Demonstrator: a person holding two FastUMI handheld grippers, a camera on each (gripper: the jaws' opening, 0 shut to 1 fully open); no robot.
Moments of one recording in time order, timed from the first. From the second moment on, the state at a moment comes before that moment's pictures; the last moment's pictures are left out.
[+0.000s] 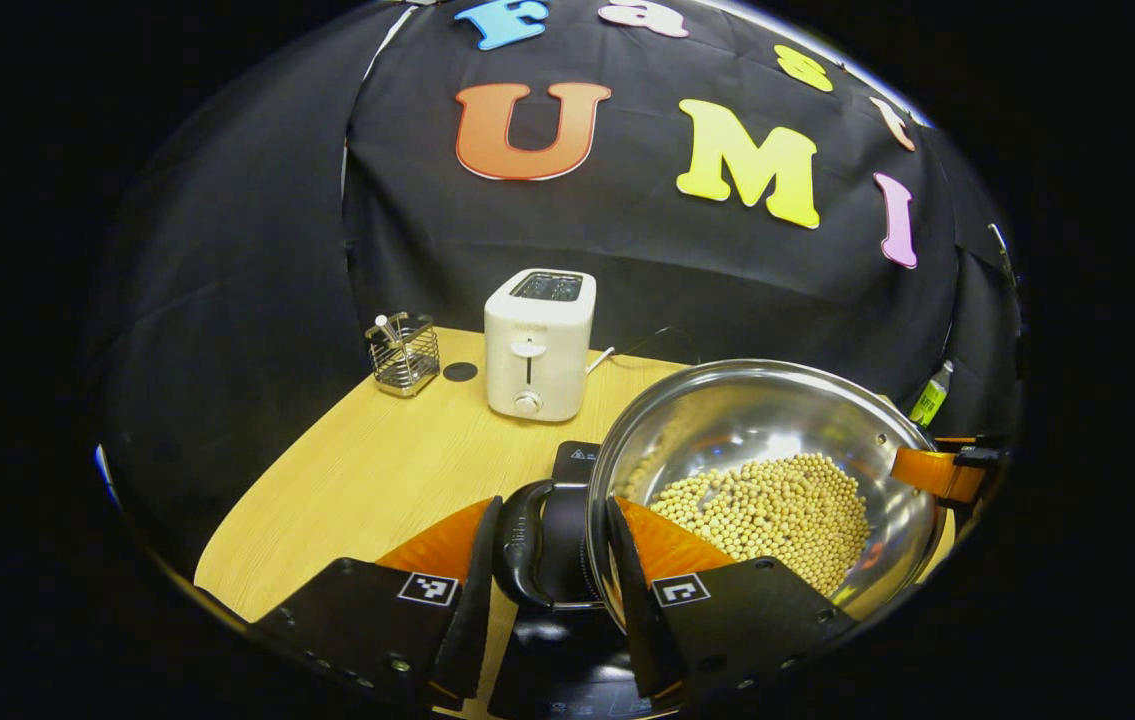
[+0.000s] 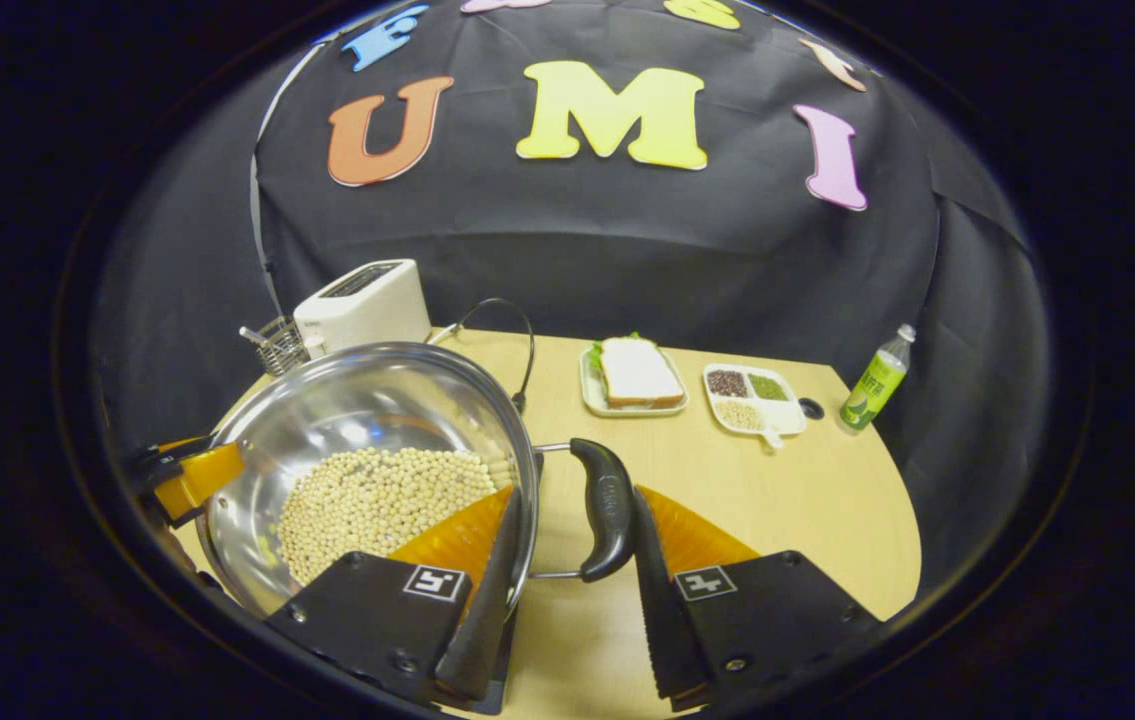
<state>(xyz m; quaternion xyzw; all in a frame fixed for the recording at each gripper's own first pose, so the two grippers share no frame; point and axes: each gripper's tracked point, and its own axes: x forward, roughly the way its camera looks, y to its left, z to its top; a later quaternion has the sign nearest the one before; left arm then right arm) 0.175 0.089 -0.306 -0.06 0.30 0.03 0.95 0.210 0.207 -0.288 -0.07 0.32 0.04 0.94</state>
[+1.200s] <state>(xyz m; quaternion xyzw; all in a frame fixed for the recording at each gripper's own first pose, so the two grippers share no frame) 0.184 0.105 -0.331 -0.02 0.31 -0.01 0.95 0.217 0.214 -0.336 0.01 0.28 0.06 0.96</state>
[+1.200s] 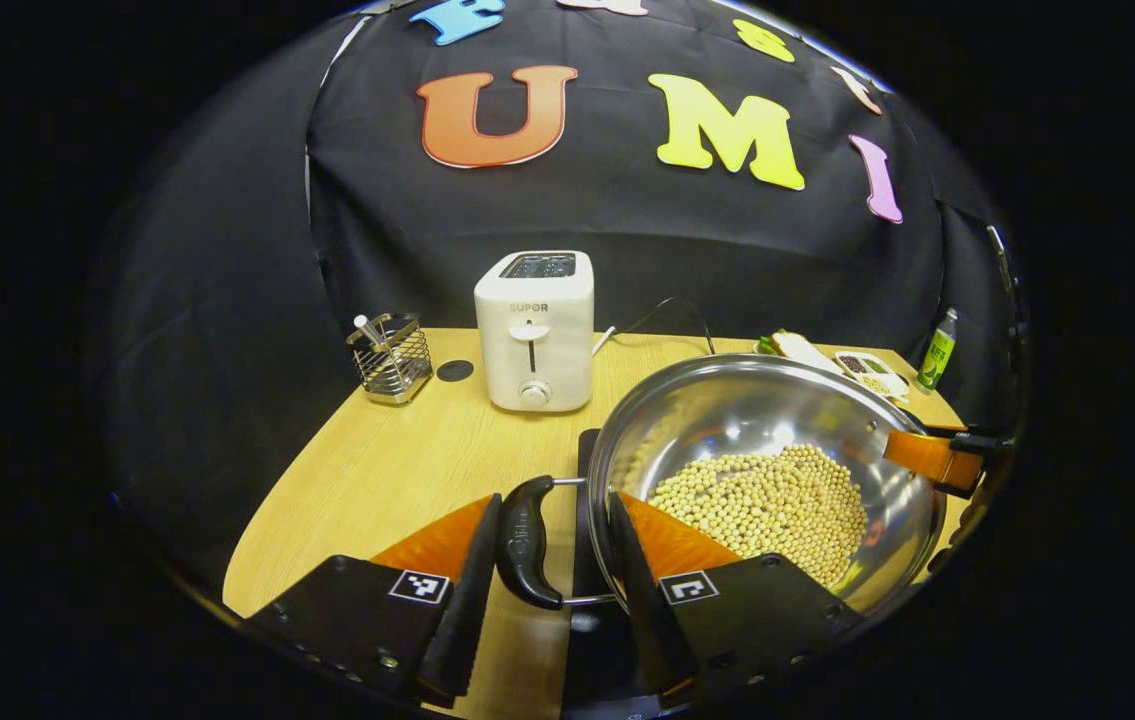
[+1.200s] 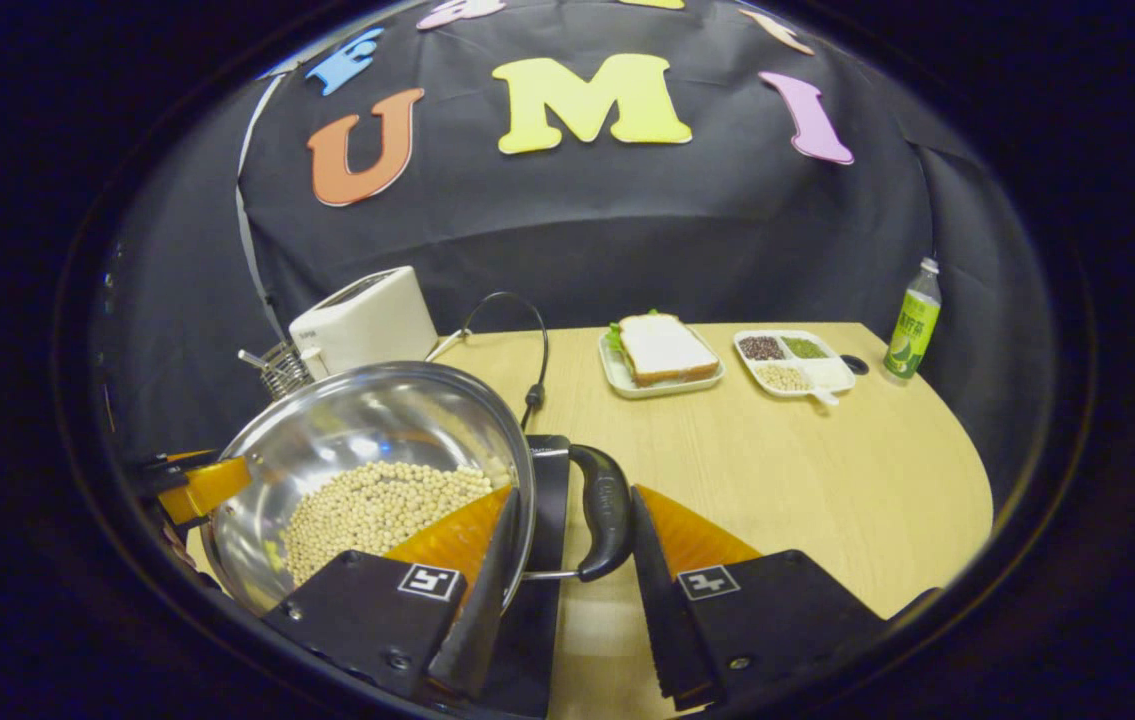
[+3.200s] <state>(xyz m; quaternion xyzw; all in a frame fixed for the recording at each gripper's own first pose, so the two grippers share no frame) -0.044 0.023 -0.012 -0.01 -0.02 0.03 1.00 -0.114 0.066 -0.038 0.01 -0.06 0.02 1.00</state>
